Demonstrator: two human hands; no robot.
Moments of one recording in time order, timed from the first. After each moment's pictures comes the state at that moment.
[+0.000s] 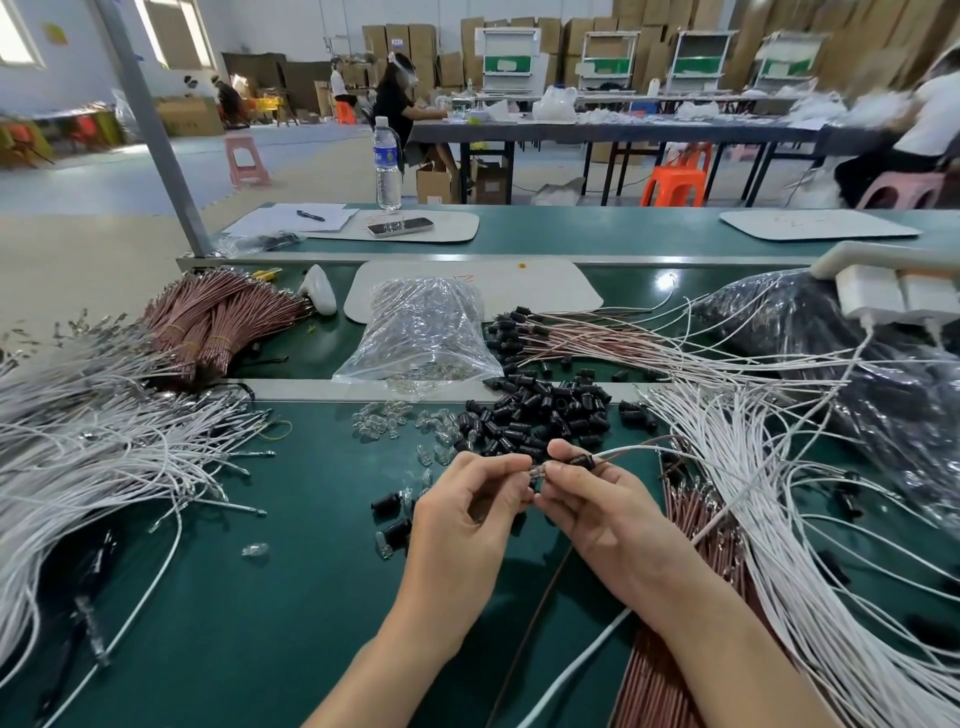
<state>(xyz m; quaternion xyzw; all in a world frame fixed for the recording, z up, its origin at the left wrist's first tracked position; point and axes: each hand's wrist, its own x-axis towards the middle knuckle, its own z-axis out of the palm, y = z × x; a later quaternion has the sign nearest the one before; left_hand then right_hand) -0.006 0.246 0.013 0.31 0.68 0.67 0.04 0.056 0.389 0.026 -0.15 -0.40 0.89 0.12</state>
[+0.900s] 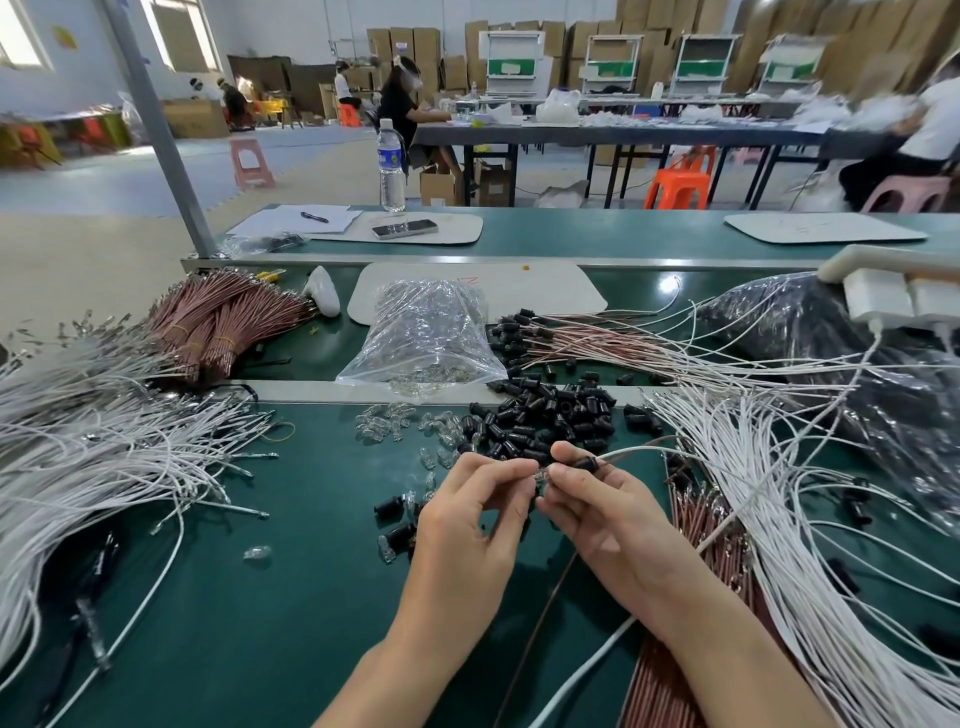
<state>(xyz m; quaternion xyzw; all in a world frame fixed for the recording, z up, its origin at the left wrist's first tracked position) -0.006 0.246 0.011 0.36 0.71 0.61 -0.07 0.056 0.387 0.026 -0.14 -0.41 0.89 0.12</state>
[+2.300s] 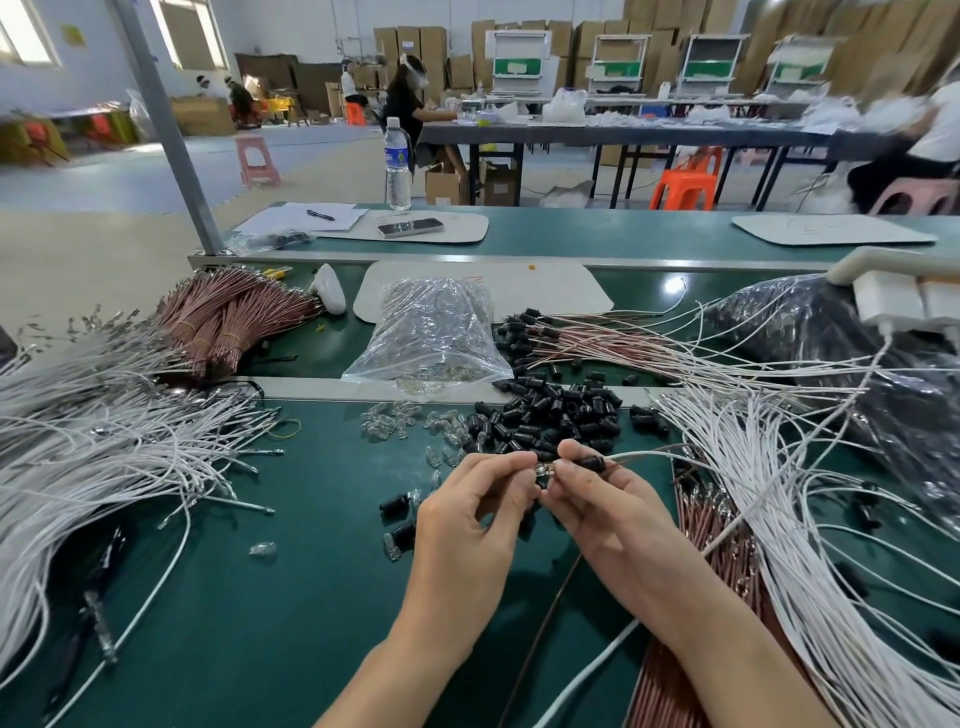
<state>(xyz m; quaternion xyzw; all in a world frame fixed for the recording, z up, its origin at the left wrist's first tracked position) -0.009 0.247 0.009 0.33 0.69 0.64 -0.04 0.055 0.383 0.030 -0.12 -0.40 0.90 0.14</state>
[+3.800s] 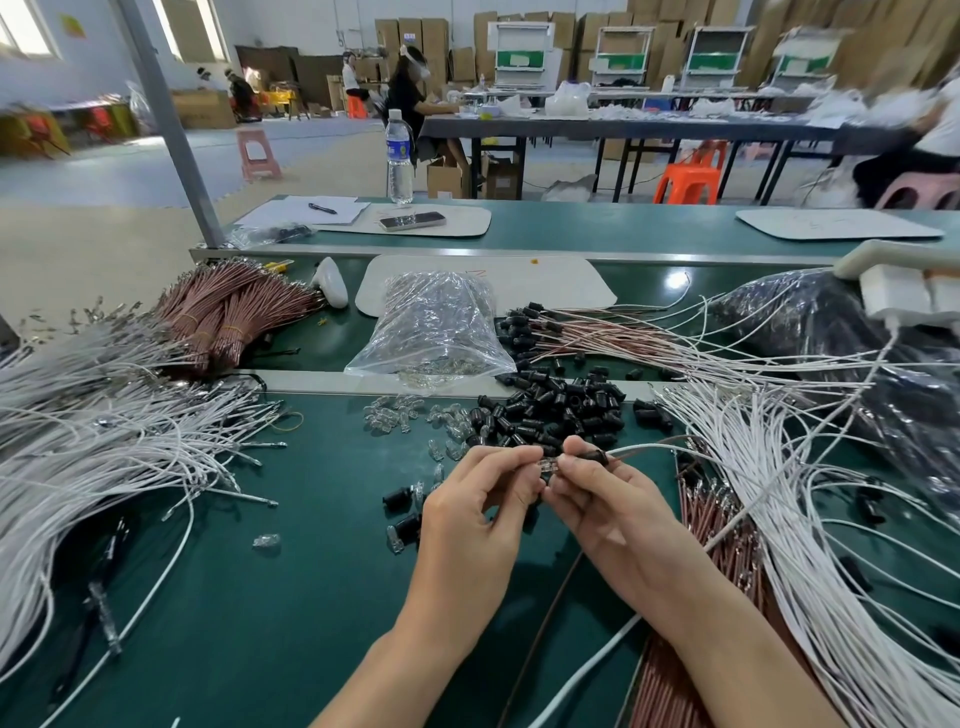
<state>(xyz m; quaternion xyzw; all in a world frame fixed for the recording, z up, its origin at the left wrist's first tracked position) -0.010 0.247 0.008 0.35 0.70 0.62 -0.07 0.054 0.379 0.032 -0.15 -0.38 0.90 0.13</state>
